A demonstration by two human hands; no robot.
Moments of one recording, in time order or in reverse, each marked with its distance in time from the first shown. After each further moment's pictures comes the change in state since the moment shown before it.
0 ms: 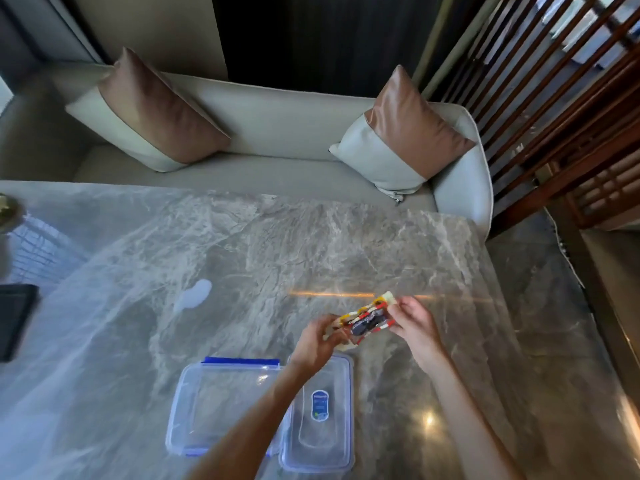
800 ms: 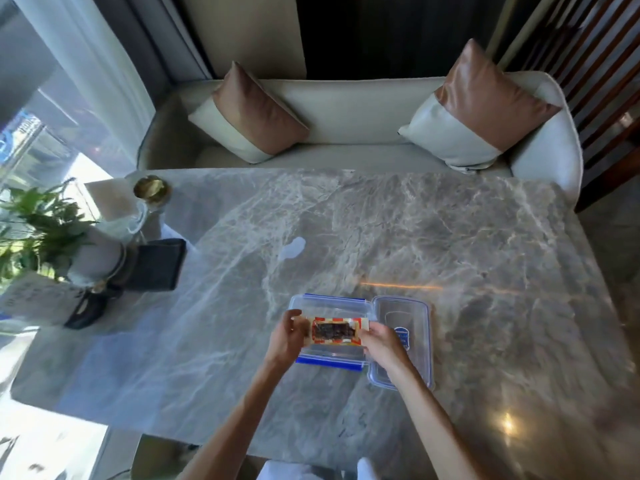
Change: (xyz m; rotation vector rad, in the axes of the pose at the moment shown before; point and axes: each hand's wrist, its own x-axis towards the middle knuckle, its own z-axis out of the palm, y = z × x) left_hand -0.207 -0.065 -0.138 -0.022 0.444 -0.259; right_hand -0.166 0.093 0.175 -0.374 -0.214 0.217
